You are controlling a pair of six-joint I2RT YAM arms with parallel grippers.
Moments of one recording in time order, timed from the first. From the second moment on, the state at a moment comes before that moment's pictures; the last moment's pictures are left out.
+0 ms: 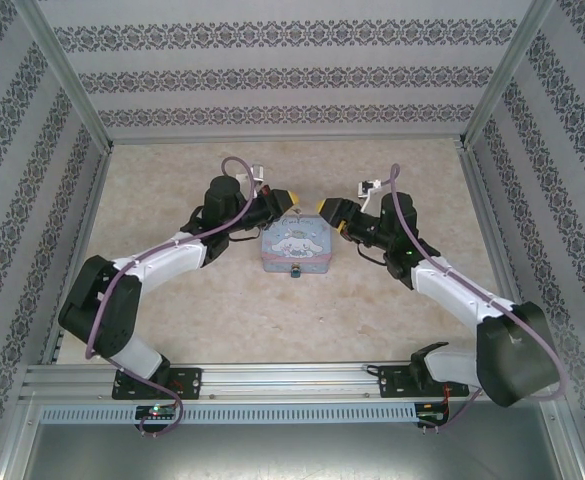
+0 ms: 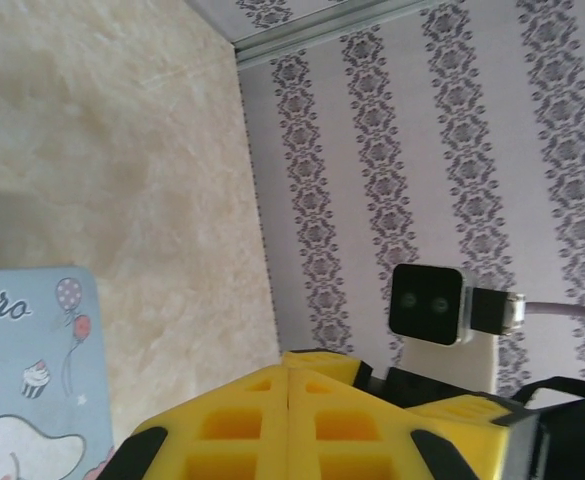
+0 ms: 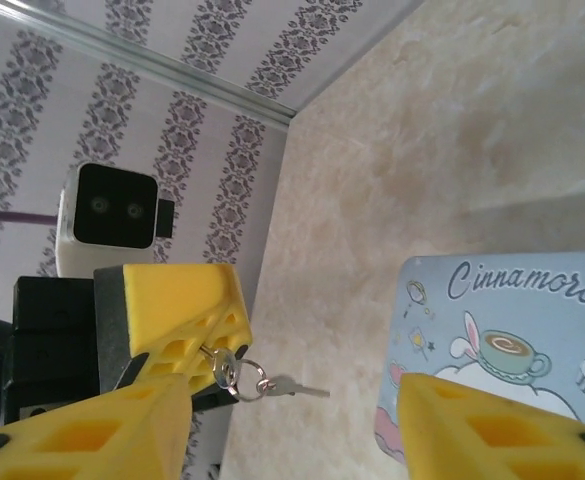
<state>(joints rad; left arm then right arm) -0.47 1.58 0.95 0.43 0.53 -1.17 0.36 1.28 0.68 0.34 -0.55 1.03</state>
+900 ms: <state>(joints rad) -0.46 1.61 0.95 0.51 0.63 -1.27 0.47 1.42 0.72 0.57 -0.57 1.10</state>
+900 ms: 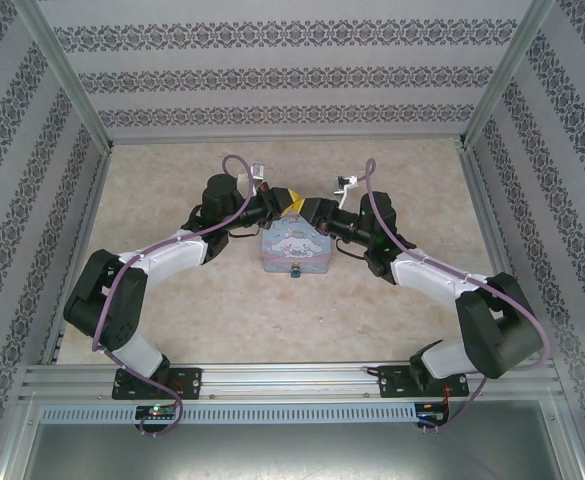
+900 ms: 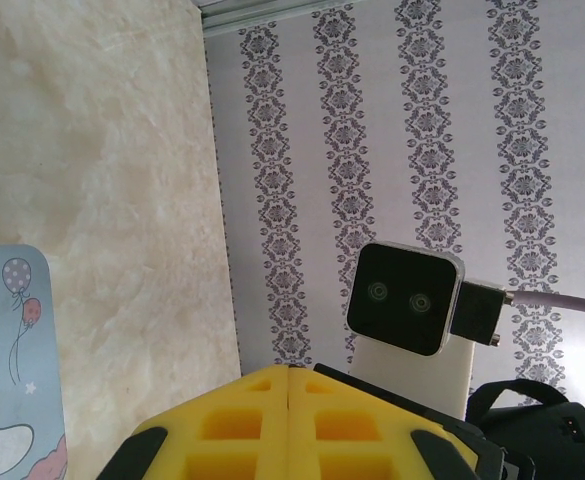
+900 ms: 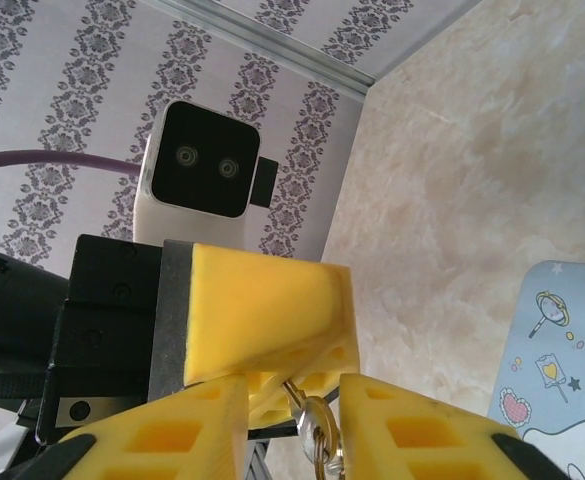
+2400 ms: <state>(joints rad) -0.48 1.53 0.88 0.40 0.50 -1.28 0.51 1.37 0.61 0.60 -0.46 1.18</state>
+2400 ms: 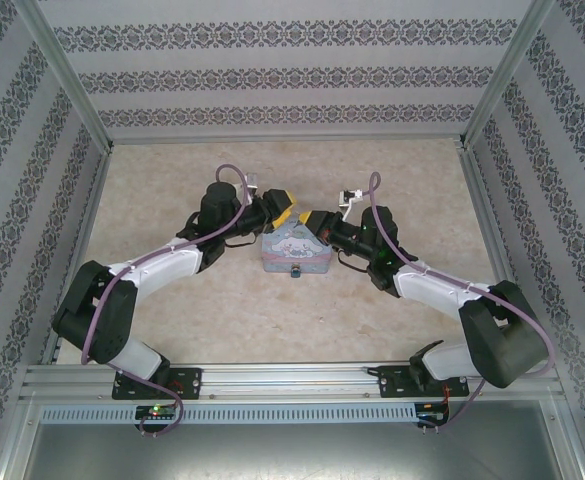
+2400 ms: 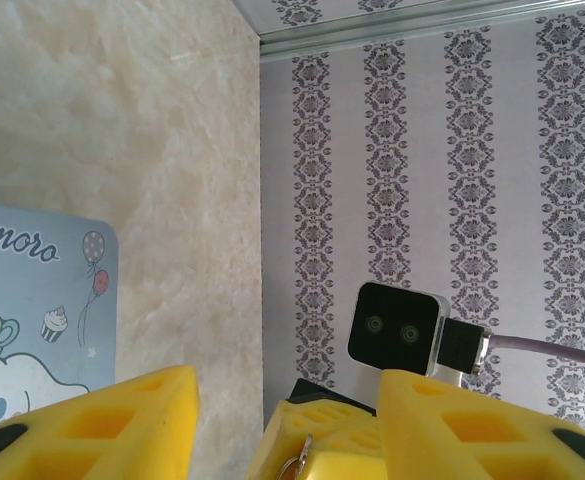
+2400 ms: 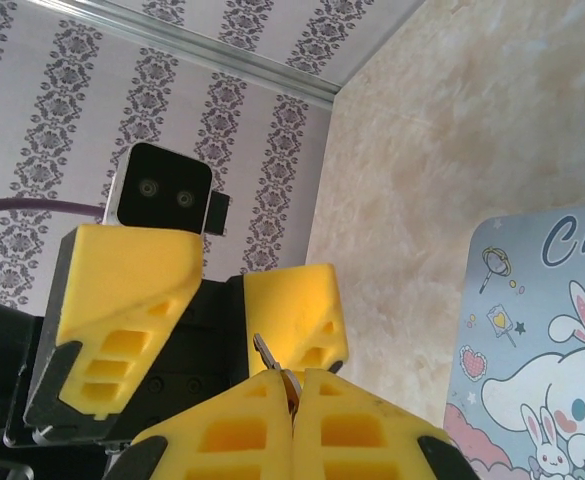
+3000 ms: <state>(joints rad) -0.50 1.54 0.88 0.44 0.45 -1.30 0.56 1.41 0.61 0.62 -0.41 1.23</state>
